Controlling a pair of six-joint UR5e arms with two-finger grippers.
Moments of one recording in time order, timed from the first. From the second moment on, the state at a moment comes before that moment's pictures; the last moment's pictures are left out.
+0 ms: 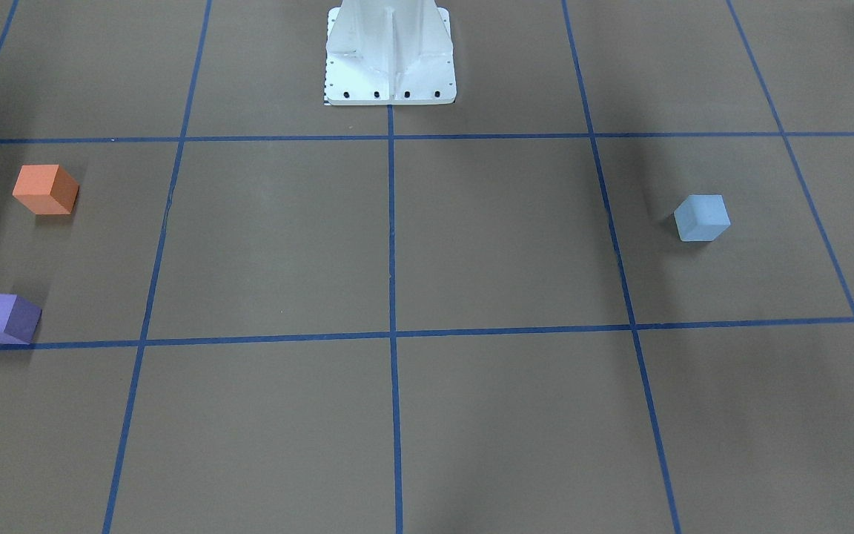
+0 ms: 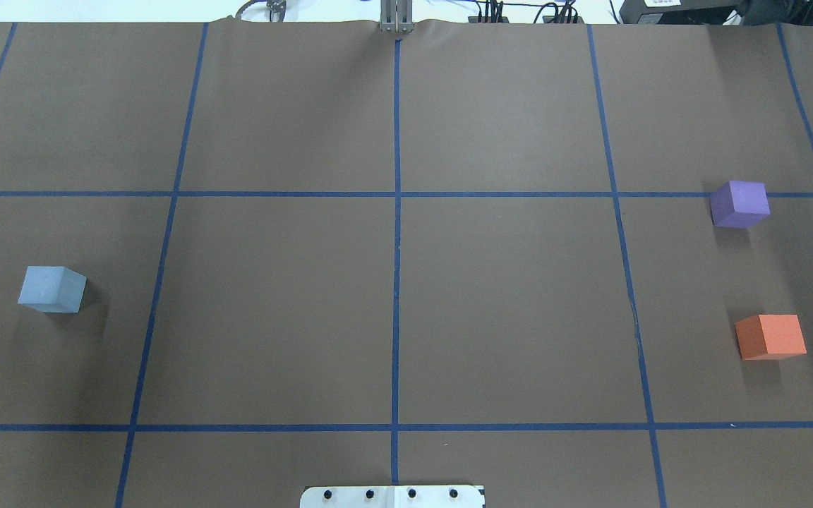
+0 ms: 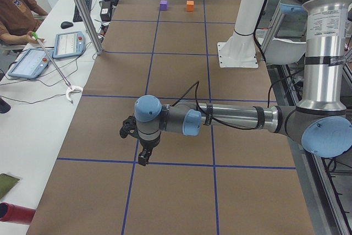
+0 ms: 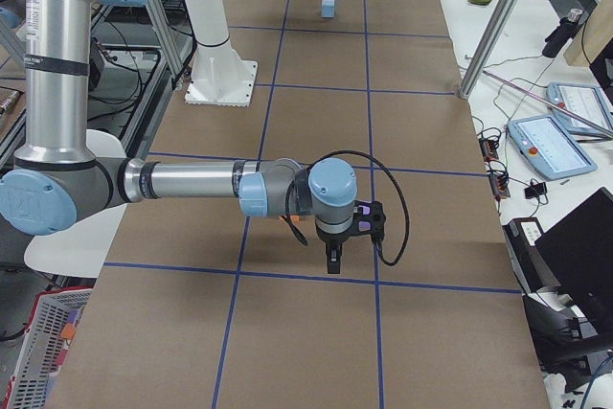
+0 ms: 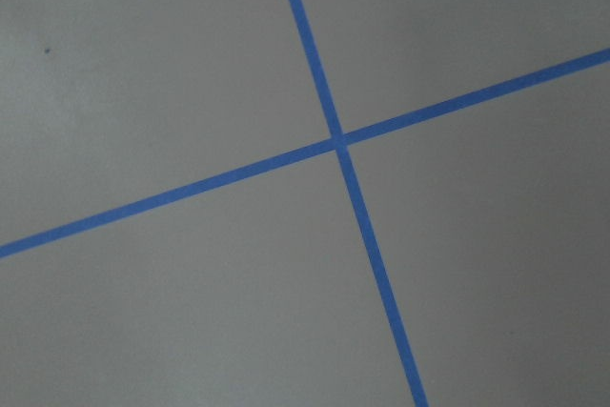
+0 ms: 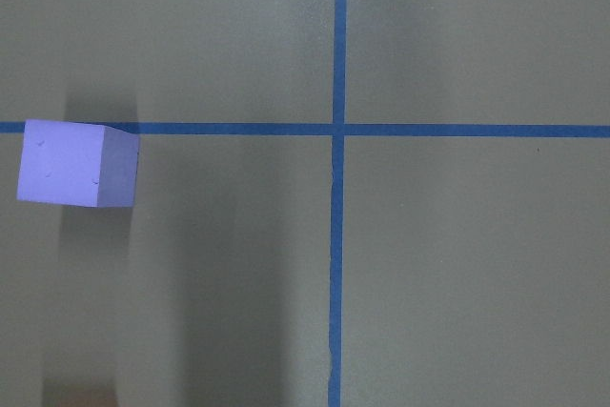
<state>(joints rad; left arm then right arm) -1.55 -1.53 -1.68 -1.67 -2.31 0.21 1.60 -1.68 1.75 -1.54 2.39 0.04</state>
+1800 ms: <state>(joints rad) -0.94 -1.43 -1.92 -2.00 -2.08 -0.88 1.50 -1.64 1.77 -1.54 2.37 0.15</state>
